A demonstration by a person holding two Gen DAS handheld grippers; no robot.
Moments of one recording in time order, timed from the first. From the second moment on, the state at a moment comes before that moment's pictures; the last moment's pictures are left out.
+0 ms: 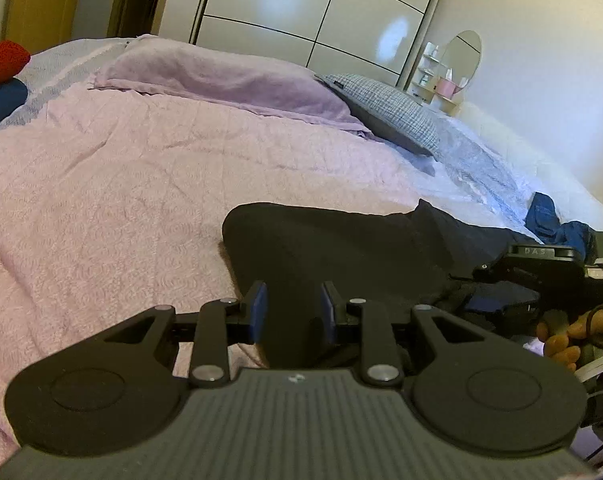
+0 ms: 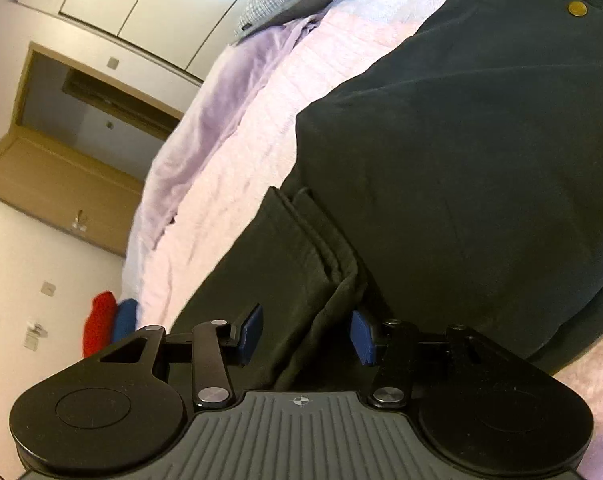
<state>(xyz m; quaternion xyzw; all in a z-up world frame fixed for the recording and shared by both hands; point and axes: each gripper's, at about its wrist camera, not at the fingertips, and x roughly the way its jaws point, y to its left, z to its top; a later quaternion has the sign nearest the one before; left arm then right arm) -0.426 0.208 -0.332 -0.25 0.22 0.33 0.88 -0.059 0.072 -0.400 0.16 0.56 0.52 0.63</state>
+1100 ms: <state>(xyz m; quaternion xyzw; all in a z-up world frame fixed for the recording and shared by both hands) -0.416 0.206 -0.331 -0.22 0.24 0.29 0.90 -0.079 0.057 -0.396 0.08 0.46 0.54 0.70</state>
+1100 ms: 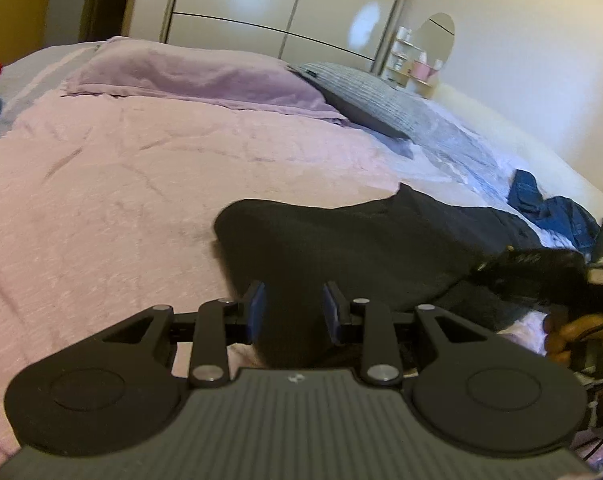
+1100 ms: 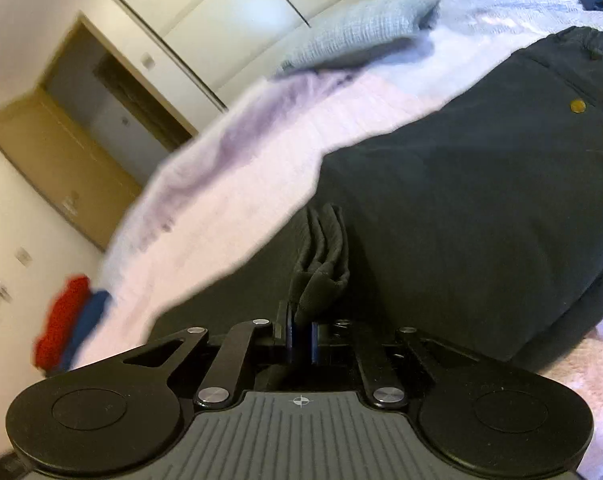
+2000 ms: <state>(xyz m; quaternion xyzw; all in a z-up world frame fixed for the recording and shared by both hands) -0.380 0.208 -0.357 -0.17 0.31 0.26 0.90 -0.139 0.079 -0.402 -0.18 0.30 0.58 0.73</state>
